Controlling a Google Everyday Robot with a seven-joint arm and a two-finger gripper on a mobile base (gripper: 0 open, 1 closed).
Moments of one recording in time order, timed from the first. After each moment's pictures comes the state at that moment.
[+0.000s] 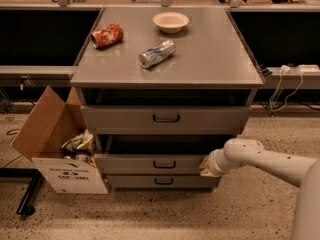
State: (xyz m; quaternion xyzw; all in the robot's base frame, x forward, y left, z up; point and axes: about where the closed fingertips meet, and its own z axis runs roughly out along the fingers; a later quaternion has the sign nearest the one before) arm 0.599 -0.214 0.400 -0.68 0.70 0.02 0.22
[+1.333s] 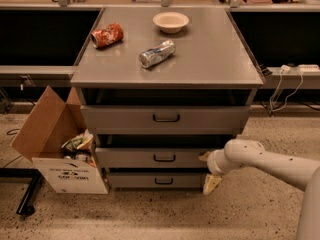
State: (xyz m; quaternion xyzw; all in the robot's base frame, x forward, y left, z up) arm 0.597 -0.209 0.406 -0.68 0.69 0.03 0.23
